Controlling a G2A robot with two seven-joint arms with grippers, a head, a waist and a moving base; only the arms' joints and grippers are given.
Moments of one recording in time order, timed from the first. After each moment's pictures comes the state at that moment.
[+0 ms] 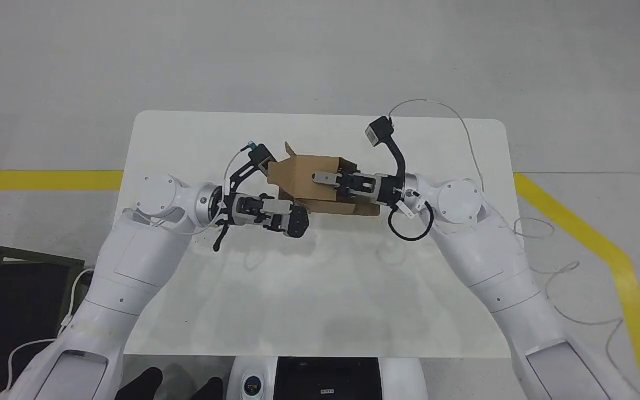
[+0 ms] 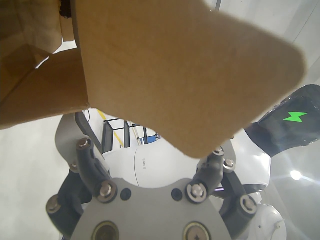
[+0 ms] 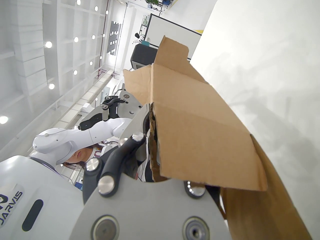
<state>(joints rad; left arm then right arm) 0.87 -1.06 -1.11 -1.35 -0.73 -0.20 -1.46 -0.78 -1.25 0.96 -1.27 0.35 -0.40 0.94</state>
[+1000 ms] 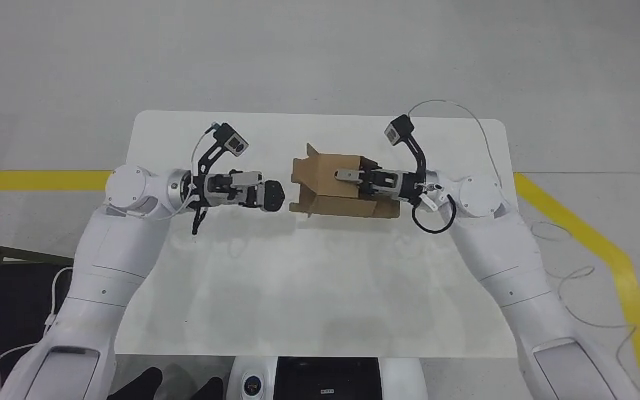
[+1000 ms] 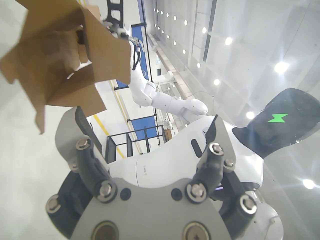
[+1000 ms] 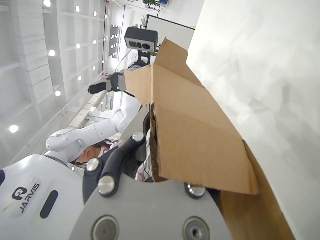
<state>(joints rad) 0.84 -1.04 -1.23 -1.24 -0.73 -0.24 -1.45 -0.78 -1.23 1.08 -1.20 0.41 -0.37 1.10</state>
